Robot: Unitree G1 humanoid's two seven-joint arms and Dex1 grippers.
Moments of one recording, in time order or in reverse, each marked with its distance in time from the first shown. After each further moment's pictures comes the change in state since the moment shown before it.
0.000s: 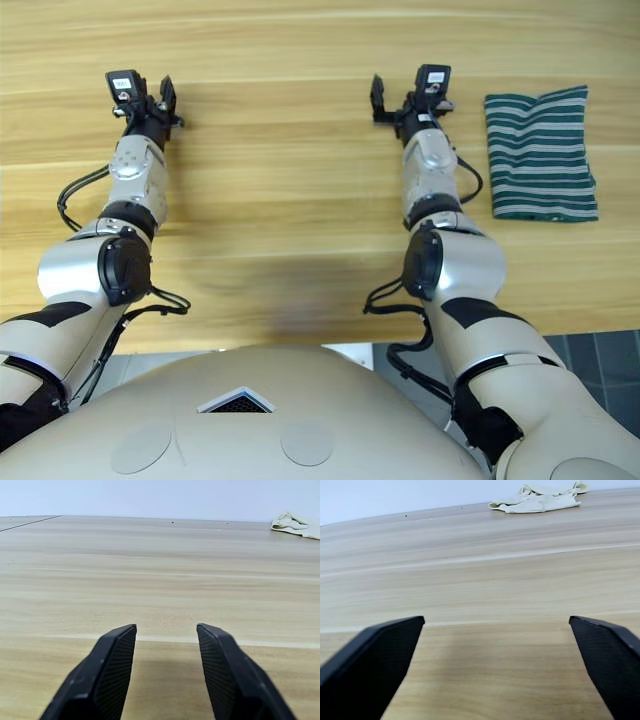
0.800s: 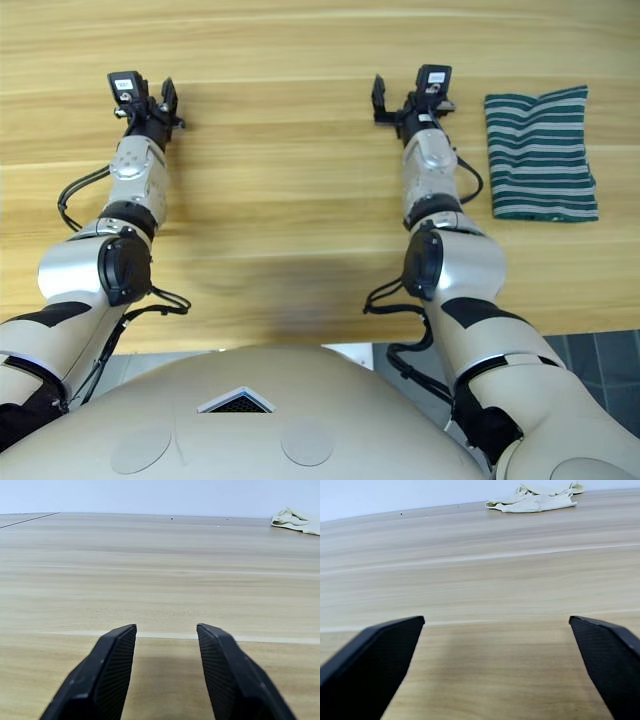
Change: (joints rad) left arm 0.000 -0.001 0.002 0.000 0.009 0.012 -0.001; right arm 0.000 0.000 -0.001 0.000 -0.015 0.000 -0.019
